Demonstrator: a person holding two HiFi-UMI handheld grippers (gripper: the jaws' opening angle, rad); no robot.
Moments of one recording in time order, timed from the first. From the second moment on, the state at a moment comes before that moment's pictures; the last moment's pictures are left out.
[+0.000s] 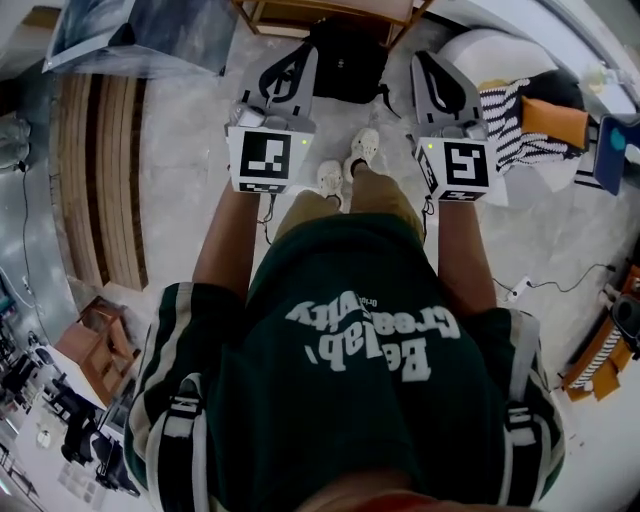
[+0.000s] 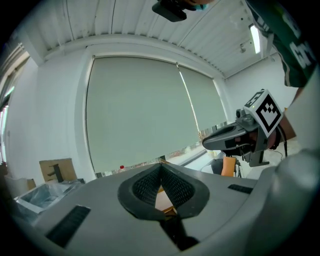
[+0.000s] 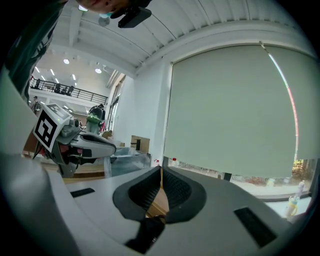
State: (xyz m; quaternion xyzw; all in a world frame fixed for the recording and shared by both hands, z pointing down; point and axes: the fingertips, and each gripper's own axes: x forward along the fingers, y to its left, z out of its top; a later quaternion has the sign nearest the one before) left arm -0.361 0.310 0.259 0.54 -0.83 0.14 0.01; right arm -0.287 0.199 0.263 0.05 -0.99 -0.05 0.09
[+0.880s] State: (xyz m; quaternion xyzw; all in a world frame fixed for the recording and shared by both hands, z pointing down) left arm -0.465 0.186 0.480 0.54 -0.81 0.15 0.17; right arm -0.407 0.099 0.508 -0.05 -0.97 0.05 0.22
